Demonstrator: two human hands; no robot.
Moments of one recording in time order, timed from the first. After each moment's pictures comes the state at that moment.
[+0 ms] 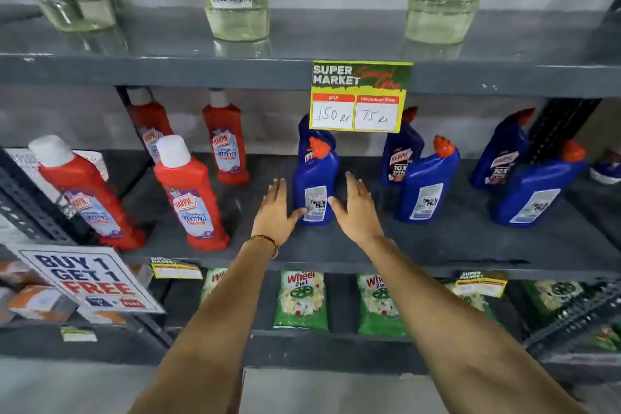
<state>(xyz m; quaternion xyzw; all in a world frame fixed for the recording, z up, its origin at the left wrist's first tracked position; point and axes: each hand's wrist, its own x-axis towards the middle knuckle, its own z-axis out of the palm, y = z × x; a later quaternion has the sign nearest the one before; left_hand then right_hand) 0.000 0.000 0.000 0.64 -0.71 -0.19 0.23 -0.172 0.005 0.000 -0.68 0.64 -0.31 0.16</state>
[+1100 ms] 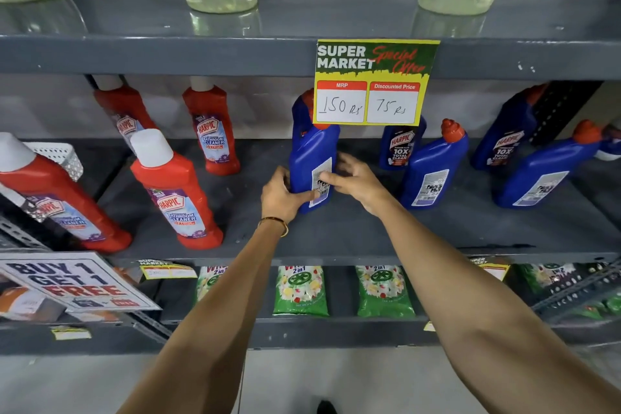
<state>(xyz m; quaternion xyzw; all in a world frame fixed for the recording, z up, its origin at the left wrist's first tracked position) -0.018 -0.026 0.004 0.61 -0.57 -0.34 0.42 -0.180 -0.032 0.025 -0.54 0.52 -0.43 0.51</state>
